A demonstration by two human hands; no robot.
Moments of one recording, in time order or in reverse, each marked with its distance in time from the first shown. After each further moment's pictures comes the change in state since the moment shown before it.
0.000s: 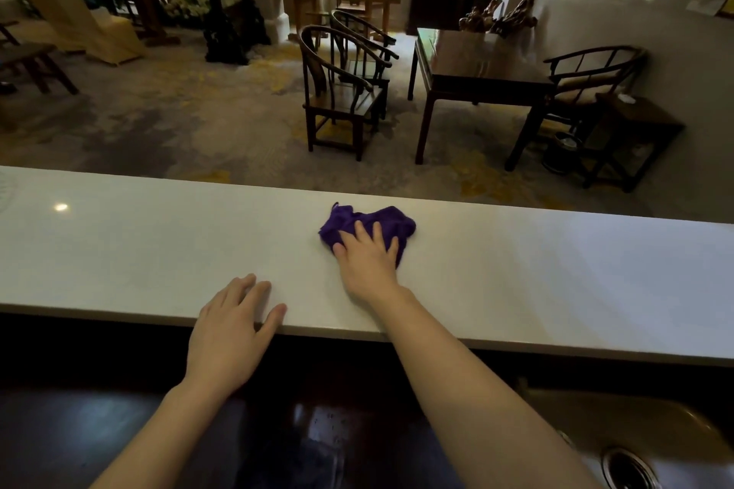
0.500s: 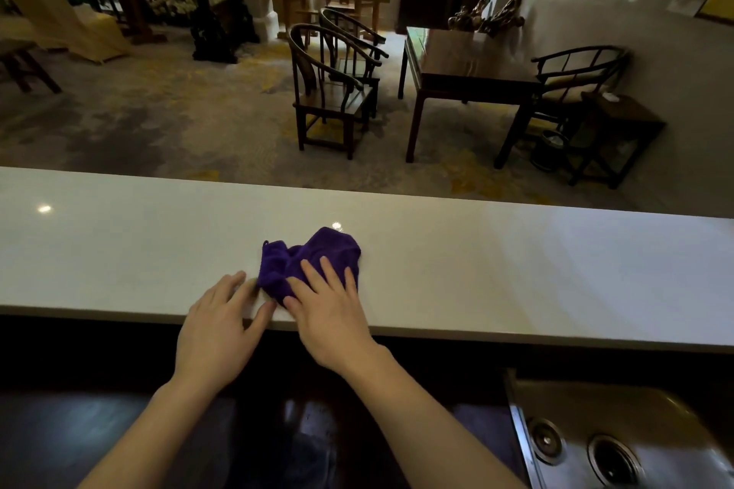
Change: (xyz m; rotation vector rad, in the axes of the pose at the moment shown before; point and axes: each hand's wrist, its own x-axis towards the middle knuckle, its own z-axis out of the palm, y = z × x) left_hand -0.002 0.001 -0.002 -0.014 0.009 0.013; right_hand -0.085 -0.027 0.034 -0.020 0.060 -0.289
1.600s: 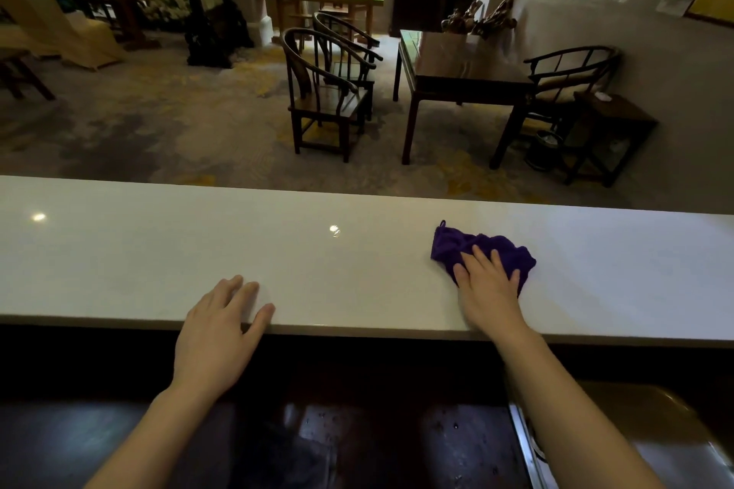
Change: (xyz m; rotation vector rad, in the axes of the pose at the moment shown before) left_hand 0.001 -0.004 0.005 0.008 0.015 -0.002; right_hand -0.051 0.181 -0.100 -0.045 0.063 0.583
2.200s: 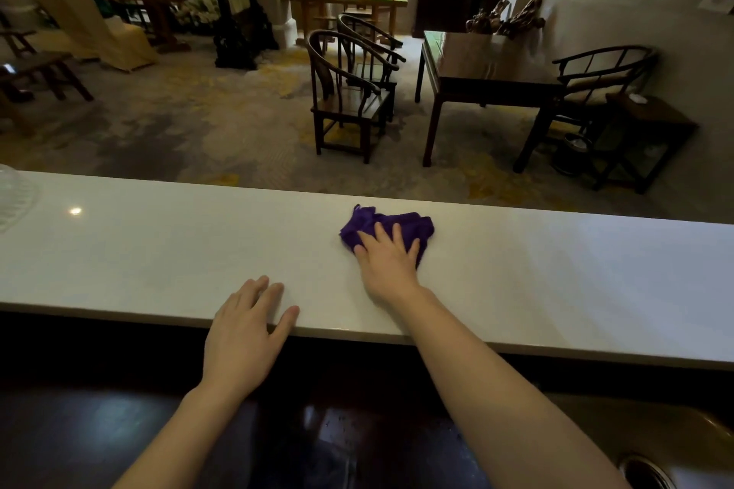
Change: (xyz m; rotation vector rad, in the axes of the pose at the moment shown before) left_hand -0.001 0.002 -0.005 -0.006 -0.016 -0.004; right_hand 0.035 -0.169 0.066 0.007 -0.121 -0.269
